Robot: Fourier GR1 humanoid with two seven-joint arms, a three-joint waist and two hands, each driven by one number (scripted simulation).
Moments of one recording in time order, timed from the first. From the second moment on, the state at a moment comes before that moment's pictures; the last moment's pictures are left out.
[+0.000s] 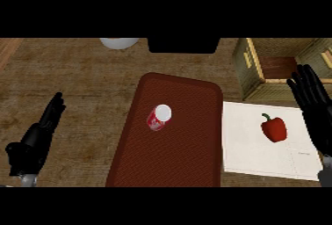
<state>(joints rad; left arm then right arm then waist) 0.00 0.60 -0.30 -1.59 0.27 0.36 -0.03 -0.09 -0.47 0.05 -1.71 -0.35 -0.13 0.06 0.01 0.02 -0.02</state>
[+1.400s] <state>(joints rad) -0.03 0.38 -0.28 -1.66 0.33 0.42 -0.07 0.04 -0.68 0.12 -1.90 0.59 -0.24 0.67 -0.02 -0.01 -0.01</state>
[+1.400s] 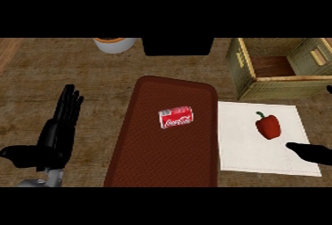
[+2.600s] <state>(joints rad) -0.05 0.34 -0.25 -1.65 0.30 0.38 -0.06 -0.23 -0.76 0.22 -2.02 0.35 0.23 1.14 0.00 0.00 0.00</state>
